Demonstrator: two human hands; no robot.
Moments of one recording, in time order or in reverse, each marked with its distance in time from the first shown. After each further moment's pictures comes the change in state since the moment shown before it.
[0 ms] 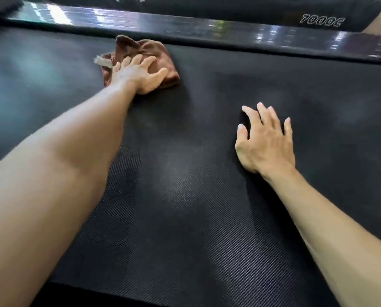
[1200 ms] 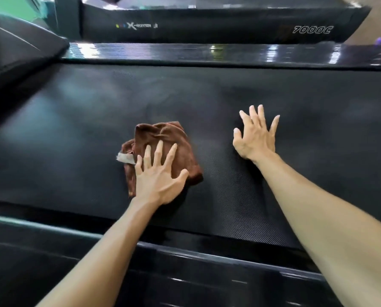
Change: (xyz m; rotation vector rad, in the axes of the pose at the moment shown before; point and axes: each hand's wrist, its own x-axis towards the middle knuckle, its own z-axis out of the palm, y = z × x) left_hand -0.294 0.001 0.022 -0.045 -0.102 0.016; right_hand -0.024 -0.021 -0.028 0.001 -0.022 -0.050
